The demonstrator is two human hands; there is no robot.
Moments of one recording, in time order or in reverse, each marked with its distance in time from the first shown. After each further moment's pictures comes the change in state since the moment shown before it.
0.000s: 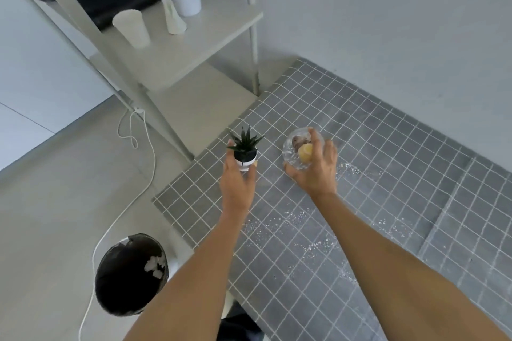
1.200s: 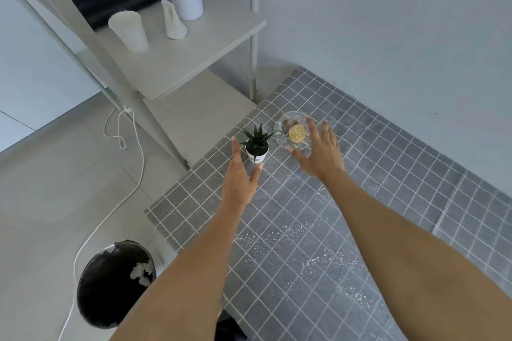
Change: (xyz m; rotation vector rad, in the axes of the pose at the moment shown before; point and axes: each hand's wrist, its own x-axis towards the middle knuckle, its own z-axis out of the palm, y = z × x) left_hand 0.043 -0.010 0.015 0.194 -0.266 -0.026; right_hand 0.075 -0.007 -0.017 -0.405 -0.363 0.065
